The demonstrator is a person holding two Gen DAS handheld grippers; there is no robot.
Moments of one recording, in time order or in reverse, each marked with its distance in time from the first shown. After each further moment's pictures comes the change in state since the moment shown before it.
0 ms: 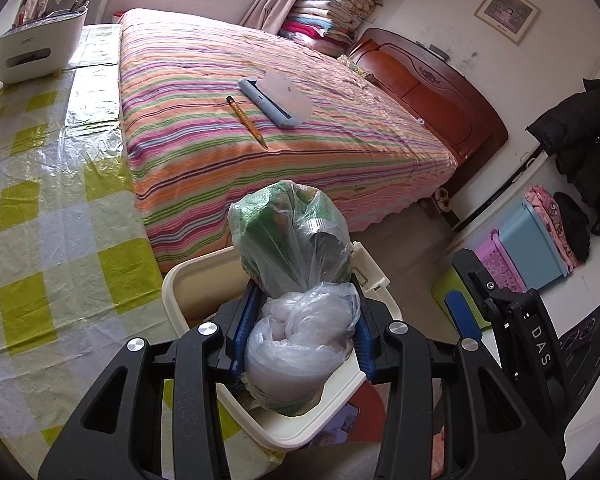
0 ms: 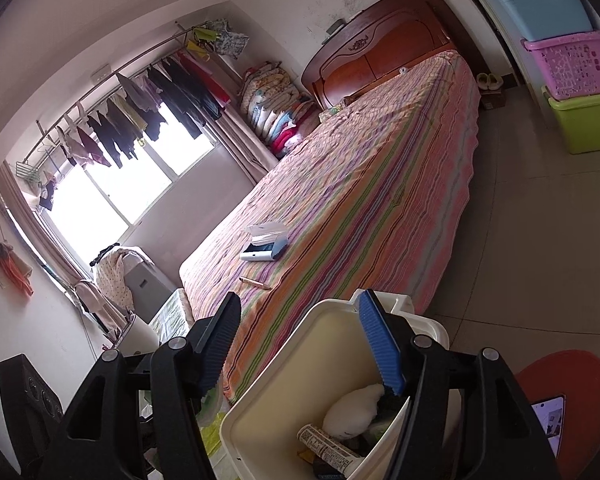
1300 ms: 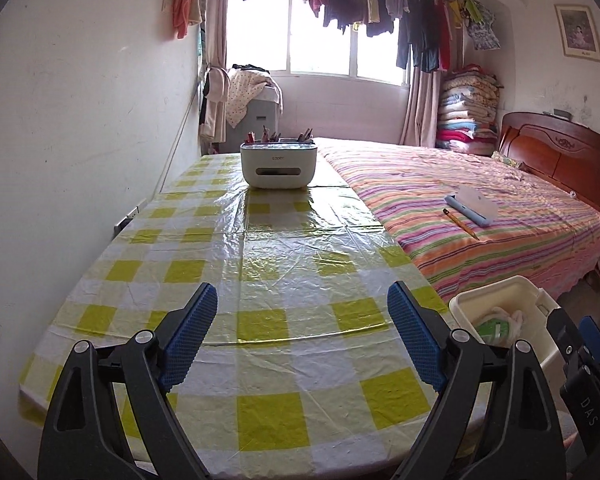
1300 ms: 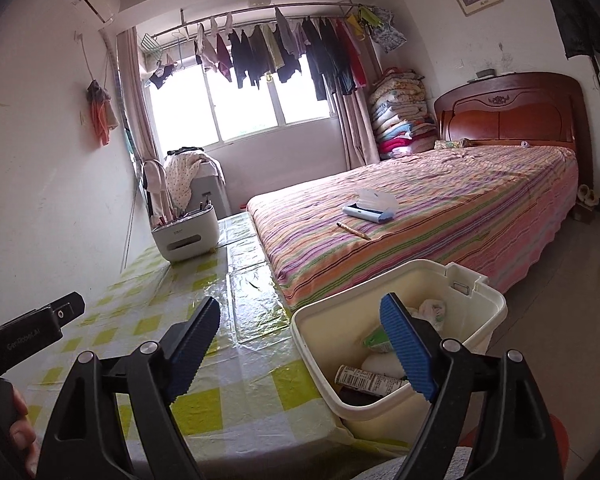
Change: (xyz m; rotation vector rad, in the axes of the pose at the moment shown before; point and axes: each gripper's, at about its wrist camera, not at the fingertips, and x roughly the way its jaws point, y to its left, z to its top) left arm -0.195 0.063 -0.101 0.031 -0.480 0.726; right arm -0.072 0.078 -0.108 -0.550 0.064 0.222
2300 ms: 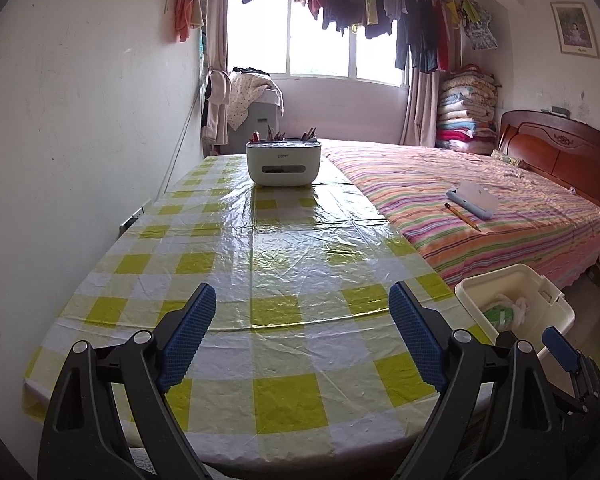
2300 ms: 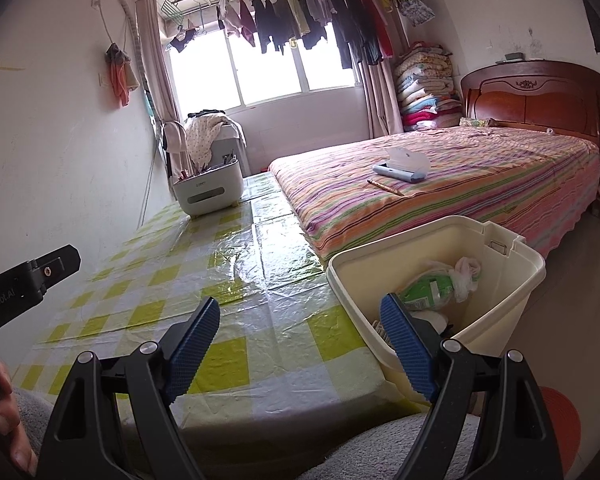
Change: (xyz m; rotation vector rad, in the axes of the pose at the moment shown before) left arm -0.014 0.006 -0.018 0.012 -0.015 0.002; right arm 0.017 0.019 -0.033 -0.043 0.115 0.061
